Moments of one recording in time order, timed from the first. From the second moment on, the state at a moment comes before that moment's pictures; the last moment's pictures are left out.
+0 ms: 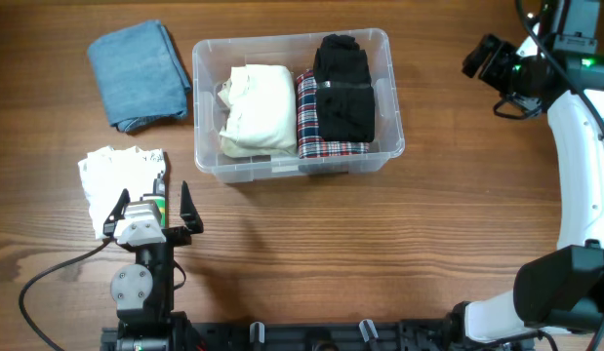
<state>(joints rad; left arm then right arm) 0.05 0.01 0.01 -0.06 -0.07 -0.05 -0.15 1.68 1.62 -0.95 -0.10 0.40</state>
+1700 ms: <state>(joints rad) 0.25 0.89 0.63 -0.50 0.18 -0.61 -0.21 1.72 1.62 -0.96 -0.07 0.41</state>
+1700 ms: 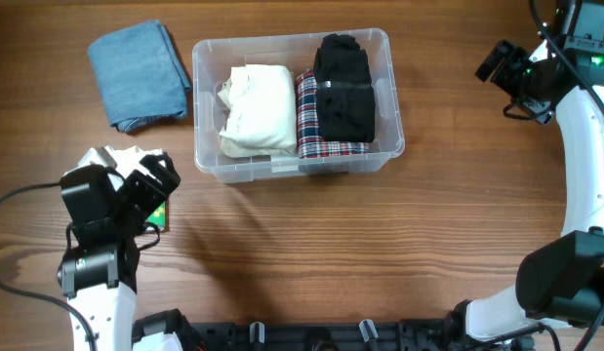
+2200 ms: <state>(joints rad) 0.37 1.20 0.64 -0.66 -0.09 -1.04 -0.21 1.72 1.62 -0.96 -0.06 0.41</state>
